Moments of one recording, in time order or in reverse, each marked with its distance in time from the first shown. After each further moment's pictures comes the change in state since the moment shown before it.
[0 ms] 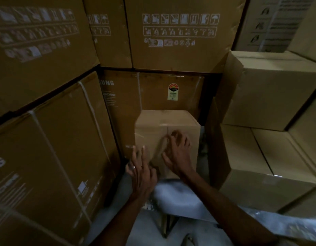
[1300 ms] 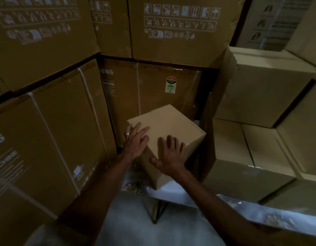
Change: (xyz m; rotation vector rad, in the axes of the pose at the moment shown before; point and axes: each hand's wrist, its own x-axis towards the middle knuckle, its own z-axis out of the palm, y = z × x) left_hand 0.070 0.004 -0.030 -0.135 -0.293 0.056; right_hand -0.044 -0.018 -0.041 -0.071 -0.448 0.074
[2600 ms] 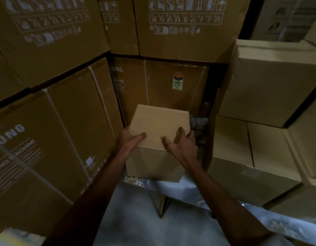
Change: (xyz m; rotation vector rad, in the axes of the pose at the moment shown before) left_hand -0.046 0.069 -0.043 -0.444 0.227 -0.591; right_hand 0.019 0.055 -0.020 0.376 0.140 0.258
